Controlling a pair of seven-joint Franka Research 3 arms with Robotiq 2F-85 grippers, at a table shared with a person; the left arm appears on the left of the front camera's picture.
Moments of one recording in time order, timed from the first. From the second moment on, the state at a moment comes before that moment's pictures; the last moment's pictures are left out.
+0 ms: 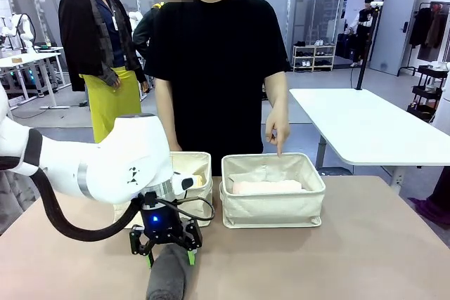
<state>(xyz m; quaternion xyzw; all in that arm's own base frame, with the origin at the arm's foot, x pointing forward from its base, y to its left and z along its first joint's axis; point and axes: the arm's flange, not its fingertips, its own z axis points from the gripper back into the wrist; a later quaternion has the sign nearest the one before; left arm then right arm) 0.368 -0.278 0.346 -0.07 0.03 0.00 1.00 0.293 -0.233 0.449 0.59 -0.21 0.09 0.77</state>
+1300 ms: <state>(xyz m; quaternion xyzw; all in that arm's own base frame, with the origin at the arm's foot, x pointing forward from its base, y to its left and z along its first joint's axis) 0.364 -0.290 0.369 -0.06 -0.04 -0.04 1.00 0.293 -0.233 0.449 0.59 -0.21 0.09 0.77</state>
